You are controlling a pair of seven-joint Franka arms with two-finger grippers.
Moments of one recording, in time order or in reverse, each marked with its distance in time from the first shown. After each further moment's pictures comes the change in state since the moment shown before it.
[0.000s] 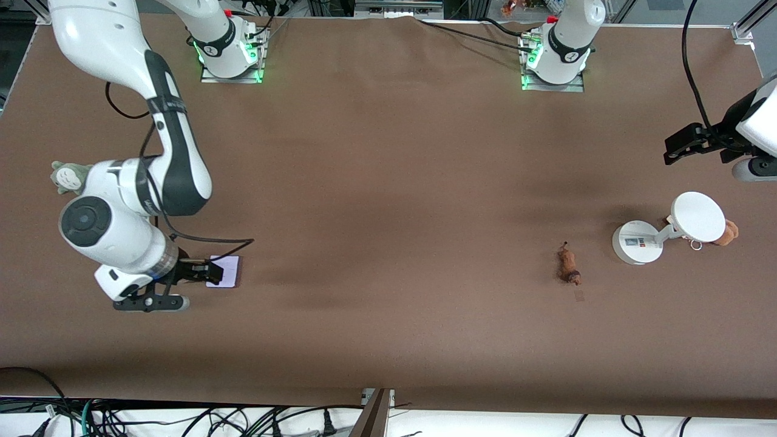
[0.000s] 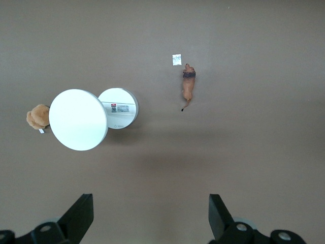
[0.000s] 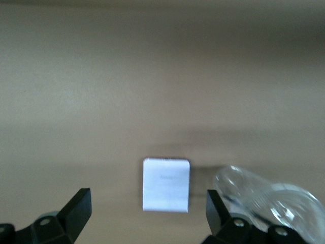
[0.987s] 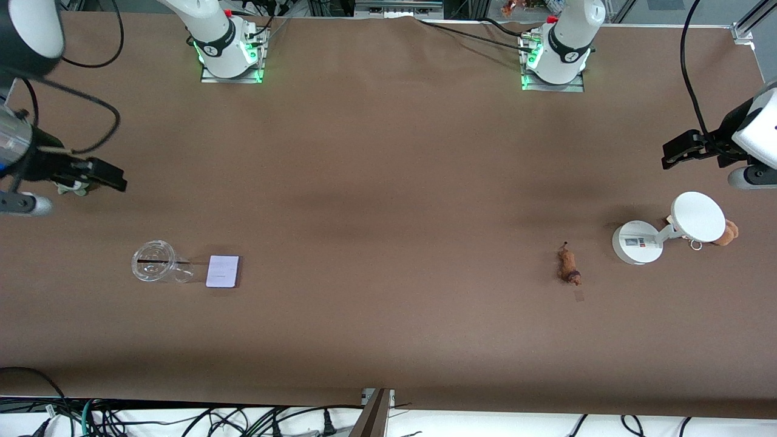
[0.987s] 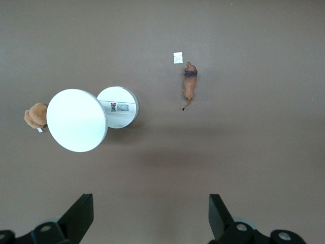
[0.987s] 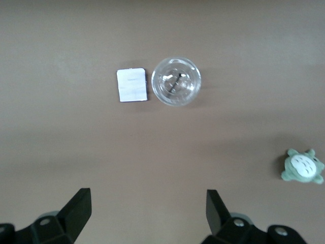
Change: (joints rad) left arm 0.005 0.023 0.001 0.005 0.000 0.002 0.001; right arm -0.045 -0.439 -0.069 -0.055 -0.022 -0.507 -0.017
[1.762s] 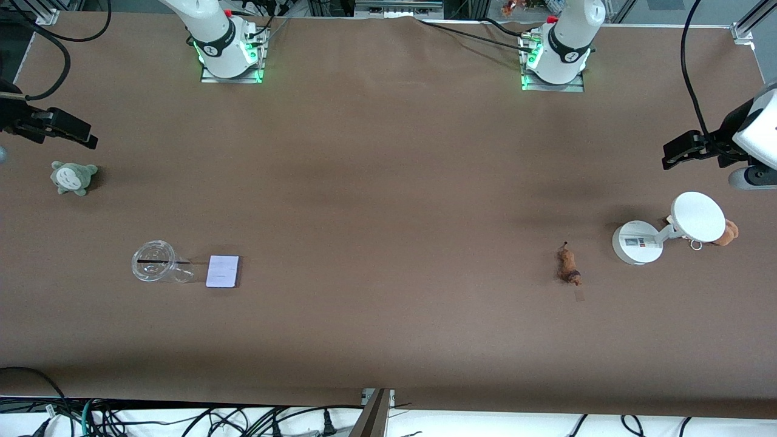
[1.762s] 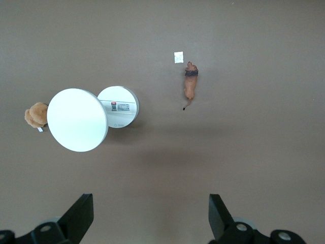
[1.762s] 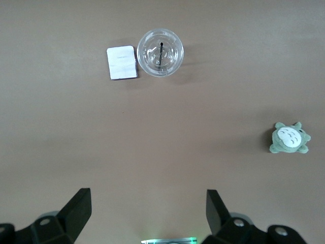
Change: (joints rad) left arm 0.001 0.001 0.002 0.000 0.000 -0.001 0.000; right arm -0.064 -0.104 0.042 -0.064 -0.026 -0.077 -0.005
